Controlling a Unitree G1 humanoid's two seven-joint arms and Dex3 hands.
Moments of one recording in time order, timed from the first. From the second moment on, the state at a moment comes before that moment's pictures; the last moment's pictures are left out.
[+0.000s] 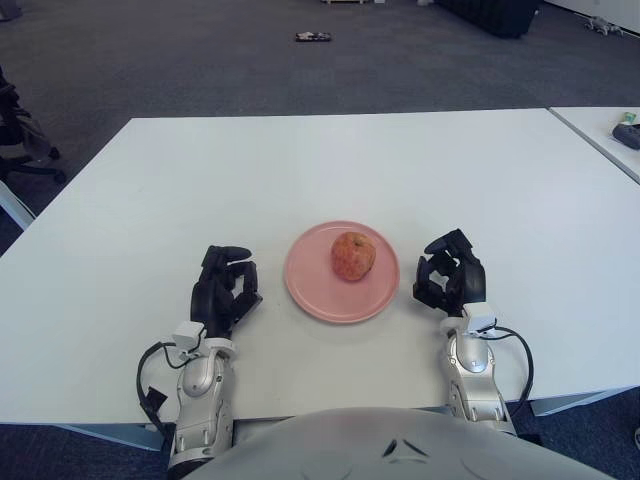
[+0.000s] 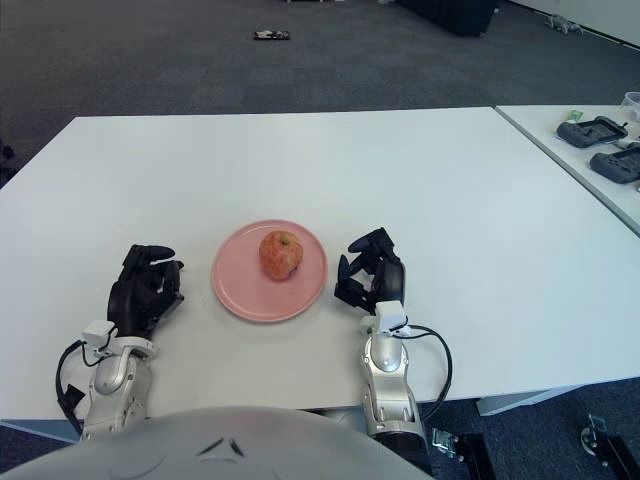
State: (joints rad) left arm 0.37 -0.08 0.10 -0.02 -0.14 -0.31 -0.04; right arm 0.25 0.11 0.03 0.07 -0.14 -0.42 -0.24
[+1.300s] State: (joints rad) left arm 0.38 -0.08 0.10 -0.02 -0.10 -0.33 -0.01; right arm 0.29 0.08 0.05 -0.06 -0.15 -0.24 -0.19
